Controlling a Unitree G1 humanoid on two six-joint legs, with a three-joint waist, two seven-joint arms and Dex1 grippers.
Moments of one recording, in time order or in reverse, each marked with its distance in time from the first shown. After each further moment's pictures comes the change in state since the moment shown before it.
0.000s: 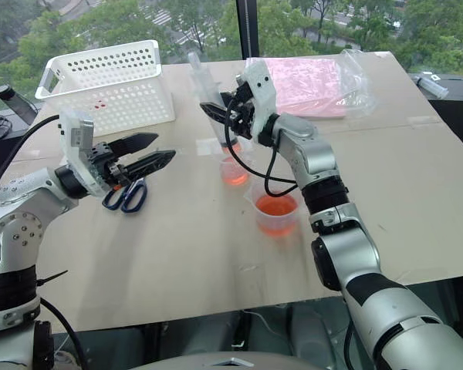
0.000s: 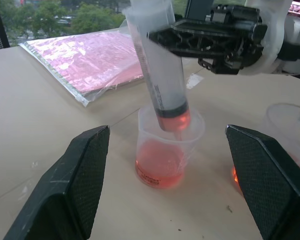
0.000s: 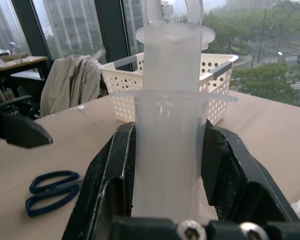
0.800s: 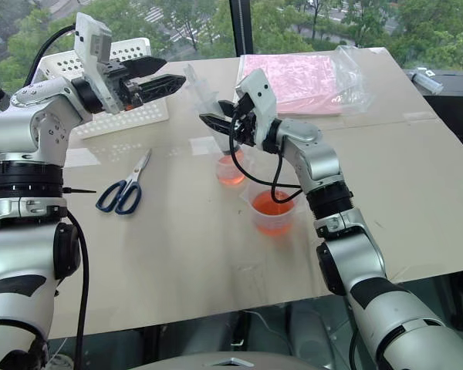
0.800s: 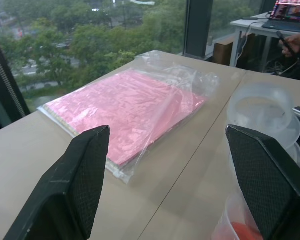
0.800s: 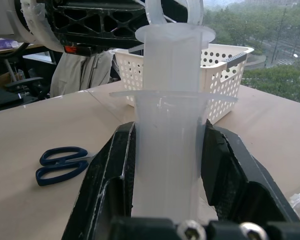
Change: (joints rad) left arm -0.662 -0.053 -0.238 0.685 0.306 -0.226 -0.194; right arm 0.032 -0.024 0.023 -0.064 -0.023 -0.009 0.098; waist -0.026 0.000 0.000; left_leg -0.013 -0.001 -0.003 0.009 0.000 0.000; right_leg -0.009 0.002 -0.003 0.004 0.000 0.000
